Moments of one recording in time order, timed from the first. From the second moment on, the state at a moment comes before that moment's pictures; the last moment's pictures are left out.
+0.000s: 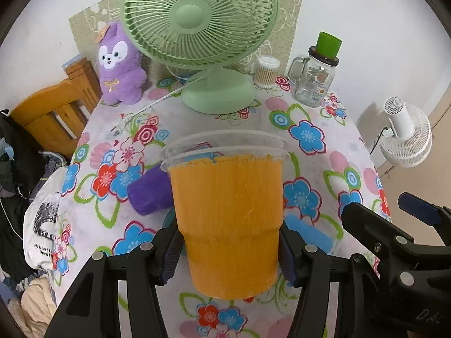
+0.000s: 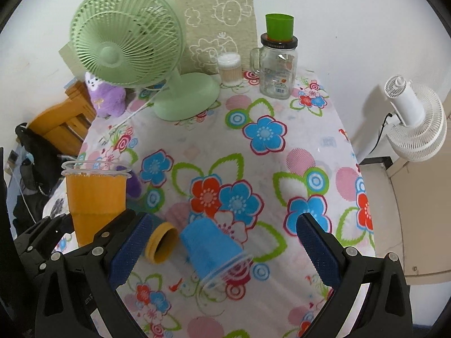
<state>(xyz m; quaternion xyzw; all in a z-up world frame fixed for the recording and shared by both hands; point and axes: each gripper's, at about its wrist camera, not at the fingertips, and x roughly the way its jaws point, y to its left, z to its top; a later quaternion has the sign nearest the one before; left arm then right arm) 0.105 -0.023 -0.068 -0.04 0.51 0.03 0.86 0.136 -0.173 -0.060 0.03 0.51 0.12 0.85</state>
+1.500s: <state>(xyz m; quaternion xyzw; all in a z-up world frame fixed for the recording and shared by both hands) 0.017 -0.008 -0.171 -0.05 0.57 0.02 0.82 0.051 -0.151 -0.160 0.02 0.58 0.10 0.81</state>
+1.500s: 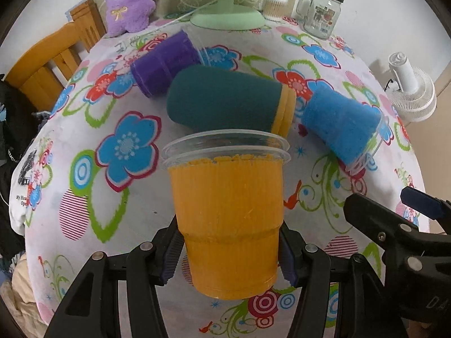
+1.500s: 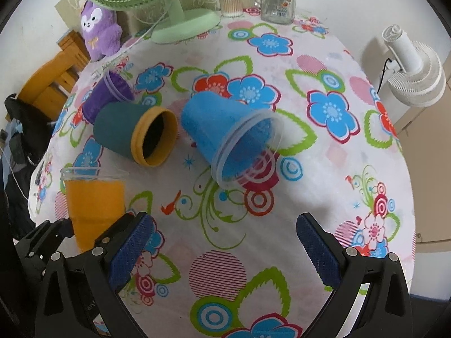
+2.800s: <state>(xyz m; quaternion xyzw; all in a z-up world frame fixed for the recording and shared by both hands) -0.026 0.051 -0.095 0.07 0.52 -0.16 0.83 -0.023 -0.106 -0.086 0.08 0.47 0.06 0.88</state>
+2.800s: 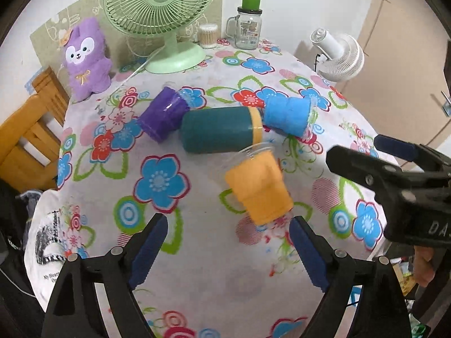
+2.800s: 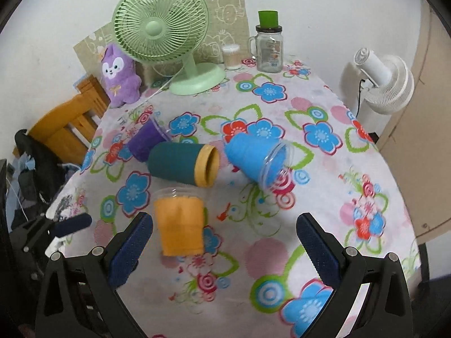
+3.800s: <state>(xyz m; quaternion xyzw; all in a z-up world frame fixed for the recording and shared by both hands) -0.041 0.067 -0.176 0.22 0.51 -0.28 0.79 -0.076 -0.037 -0.177 0.01 0.33 0.04 0.94</state>
